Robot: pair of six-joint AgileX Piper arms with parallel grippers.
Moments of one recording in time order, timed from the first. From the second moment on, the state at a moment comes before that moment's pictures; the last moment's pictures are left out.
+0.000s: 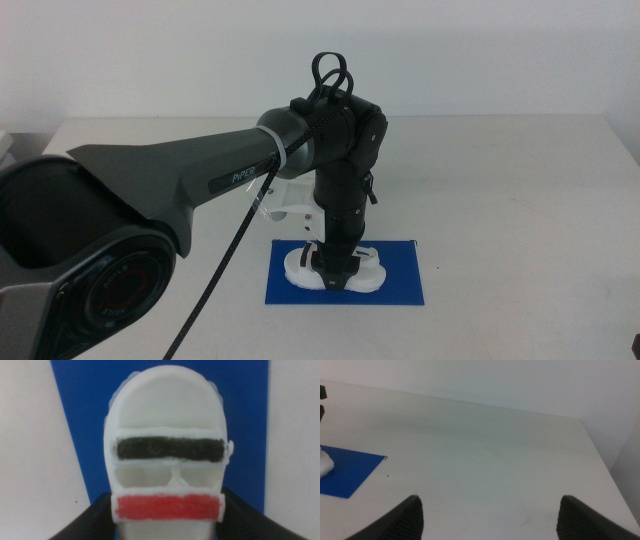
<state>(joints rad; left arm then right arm) -0.69 2.23 -1.83 -0.01 1.22 -2.10 0.08 -0.01 0.03 -0.01 0.24 -0.06</state>
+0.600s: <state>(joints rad) -0.69 2.11 -1.83 0.00 1.22 -2.10 0.08 -0.01 0.03 -0.01 0.24 -0.06</state>
